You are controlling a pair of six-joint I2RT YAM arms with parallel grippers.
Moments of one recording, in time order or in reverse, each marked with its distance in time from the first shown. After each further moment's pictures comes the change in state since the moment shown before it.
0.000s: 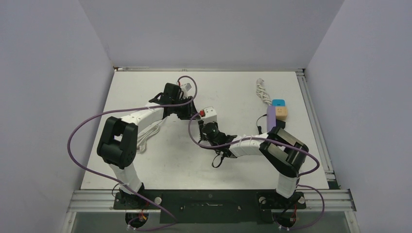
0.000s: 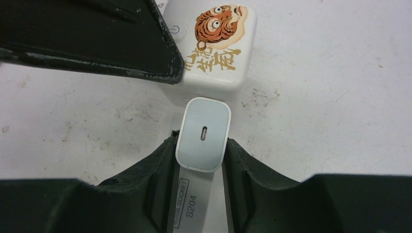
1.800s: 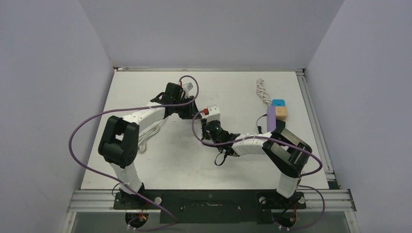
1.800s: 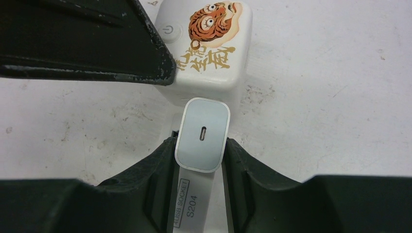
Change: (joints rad) left arm -0.014 0.014 0.014 0.004 0.006 0.002; right arm -0.034 -0.021 -0.015 -0.017 -0.027 0.024
